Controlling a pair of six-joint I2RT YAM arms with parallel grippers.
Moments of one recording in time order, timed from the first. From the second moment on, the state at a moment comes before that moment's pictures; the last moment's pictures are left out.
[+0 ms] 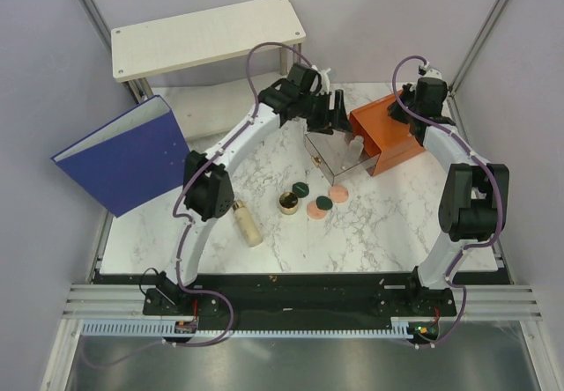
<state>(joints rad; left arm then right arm) -0.64 2.36 2.36 -0.67 0.51 -0.51 -0.03 1.81 1.34 -0.01 -0.10 0.39</state>
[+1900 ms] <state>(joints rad) -0.43 1.95 1.32 -0.98 0.14 -0.54 -0.03 1.86 1.37 0.01 -0.13 0.37</state>
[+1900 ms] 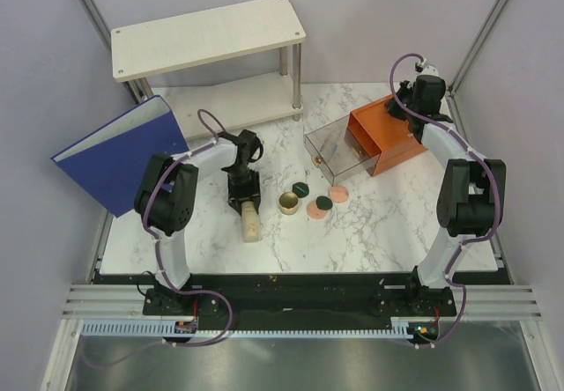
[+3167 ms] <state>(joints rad) -0.58 2.30 2.42 -0.74 0.49 -0.54 -0.03 1.85 1.36 0.00 -0.13 0.36</state>
